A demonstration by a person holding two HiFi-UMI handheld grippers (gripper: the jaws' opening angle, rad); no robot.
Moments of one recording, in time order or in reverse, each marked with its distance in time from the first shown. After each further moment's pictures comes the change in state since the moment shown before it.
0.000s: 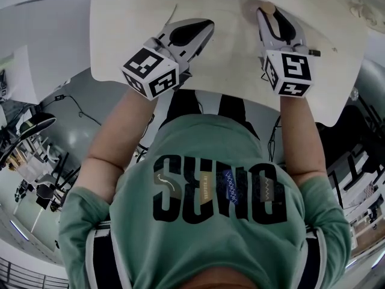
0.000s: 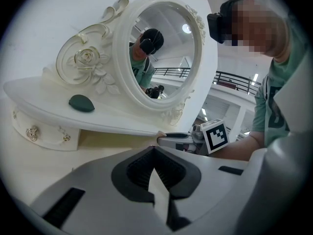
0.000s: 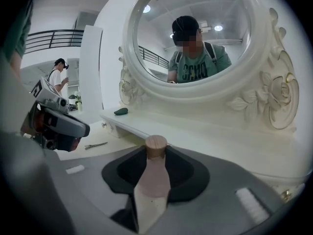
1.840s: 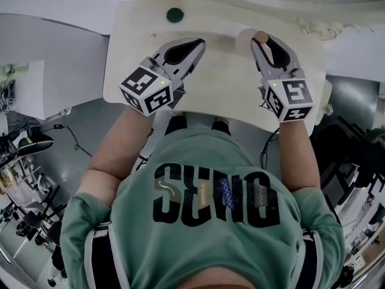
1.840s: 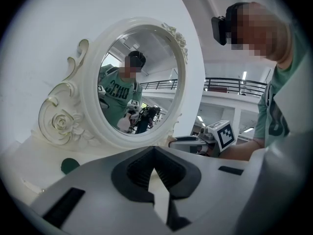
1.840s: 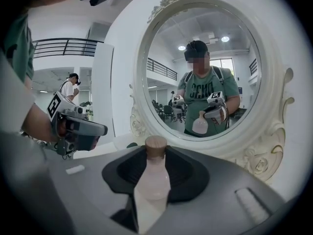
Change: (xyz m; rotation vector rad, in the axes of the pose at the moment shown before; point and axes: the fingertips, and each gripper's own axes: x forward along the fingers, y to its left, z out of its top) left arm -0.023 -0.062 0.117 0.121 -0.166 -0.013; right arm -0.088 -0.010 0.125 -0.061 -0.120 0.085
